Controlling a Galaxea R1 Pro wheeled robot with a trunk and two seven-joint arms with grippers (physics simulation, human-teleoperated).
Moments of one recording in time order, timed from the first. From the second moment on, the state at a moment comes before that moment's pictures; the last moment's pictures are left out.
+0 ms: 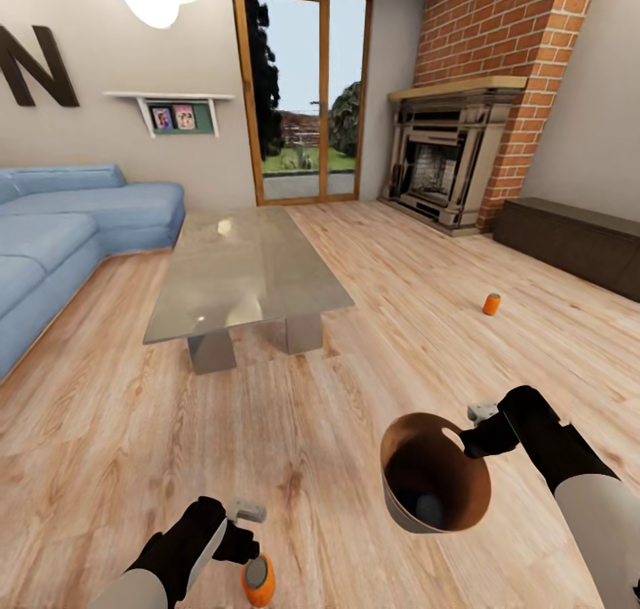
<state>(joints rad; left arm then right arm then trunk) -0.55 -0.03 -0.17 -0.51 -0.03 0.70 -0.10 -0.77 -0.28 0.01 -0.81 0.54 1.04 0.88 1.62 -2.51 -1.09</state>
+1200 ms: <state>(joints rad) -0.54 -0.03 -0.17 -0.53 -0.02 0.67 -0.10 -0.77 -0.23 0.01 -0.81 0.53 1.04 0.81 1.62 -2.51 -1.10</state>
